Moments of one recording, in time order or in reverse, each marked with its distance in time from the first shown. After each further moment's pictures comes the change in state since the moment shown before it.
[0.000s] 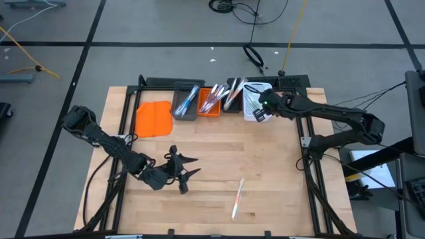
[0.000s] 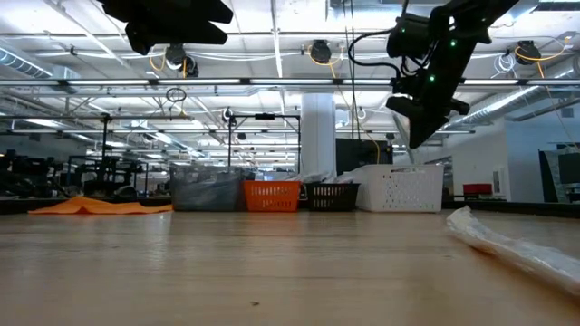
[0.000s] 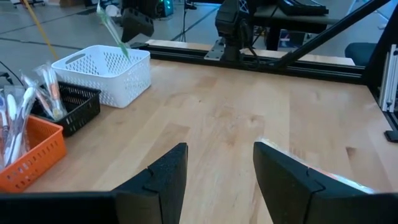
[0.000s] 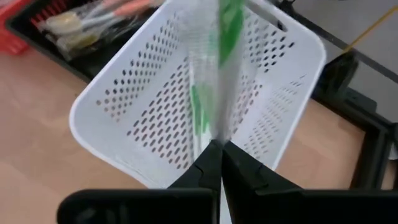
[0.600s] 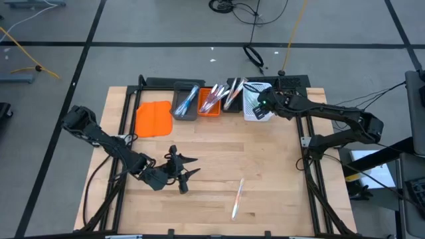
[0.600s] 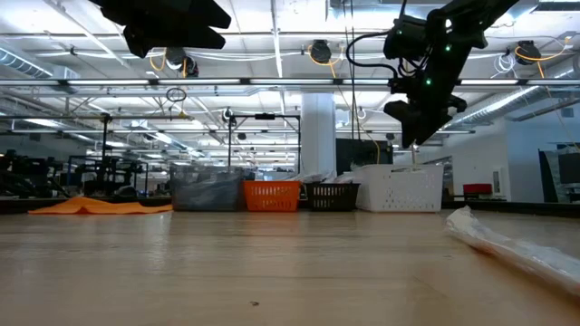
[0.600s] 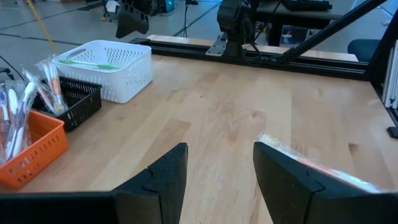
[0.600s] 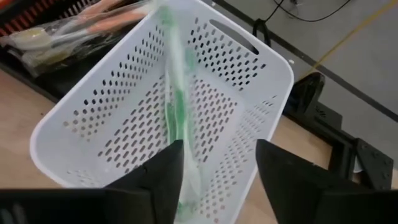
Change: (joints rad) left arm 0.000 0.000 0.000 -0.025 0.000 -0.022; right arm -0.007 0.027 0.000 0.046 0.104 -0.047
